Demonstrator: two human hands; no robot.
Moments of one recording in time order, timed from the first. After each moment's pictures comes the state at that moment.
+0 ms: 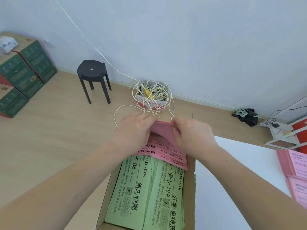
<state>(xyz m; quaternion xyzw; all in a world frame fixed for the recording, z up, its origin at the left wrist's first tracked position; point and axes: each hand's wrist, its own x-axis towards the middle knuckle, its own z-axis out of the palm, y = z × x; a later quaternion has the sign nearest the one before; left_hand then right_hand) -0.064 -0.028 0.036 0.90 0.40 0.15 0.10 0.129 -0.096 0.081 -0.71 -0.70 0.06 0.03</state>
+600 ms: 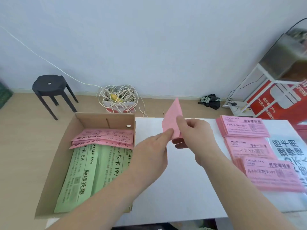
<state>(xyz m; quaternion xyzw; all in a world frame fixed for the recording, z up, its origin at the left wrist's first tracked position) 0.098 -0.221 0.054 0.89 0.31 0.28 0.21 0.237 -0.263 0.127 -0.79 -0.24 0.35 0.45</state>
